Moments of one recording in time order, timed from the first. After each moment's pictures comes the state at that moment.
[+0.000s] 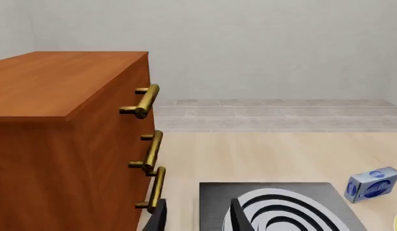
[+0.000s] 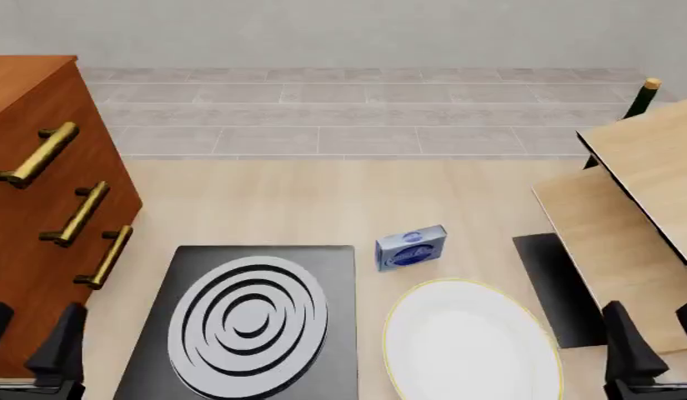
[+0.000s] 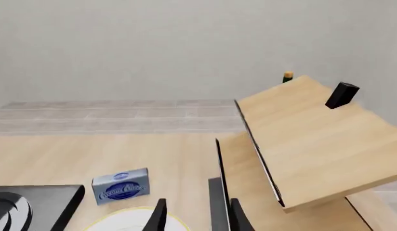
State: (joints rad) left arm 0.00 0.00 0.00 0.00 0.00; right arm -0.01 0.00 0.00 0.00 0.01
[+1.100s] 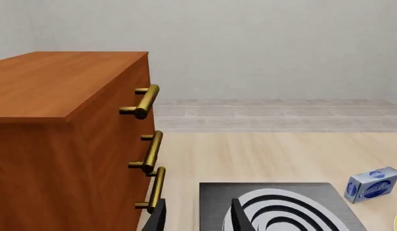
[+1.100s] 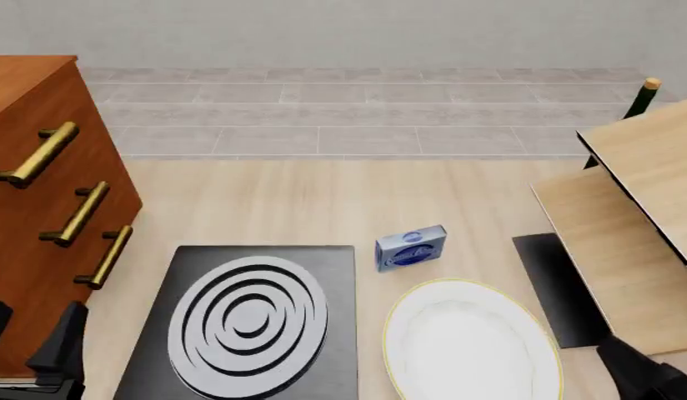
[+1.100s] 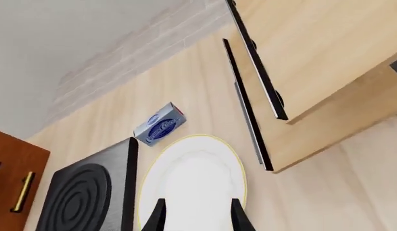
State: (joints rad) left arm 0.00 0.01 0.00 -0.01 0.00; right arm 0.09 0.02 -0.28 0.73 0.55
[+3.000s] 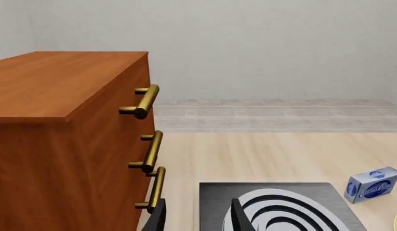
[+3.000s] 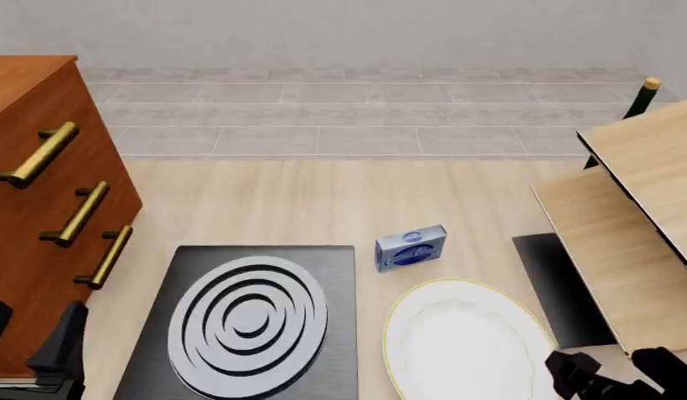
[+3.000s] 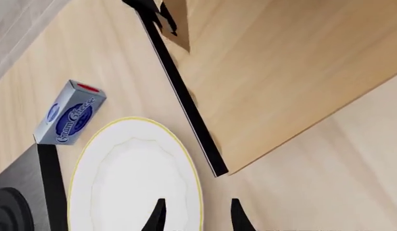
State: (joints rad) left arm 0.00 0.01 0.00 -0.01 0.00; right arm 0.00 0.71 0.00 0.11 0.66
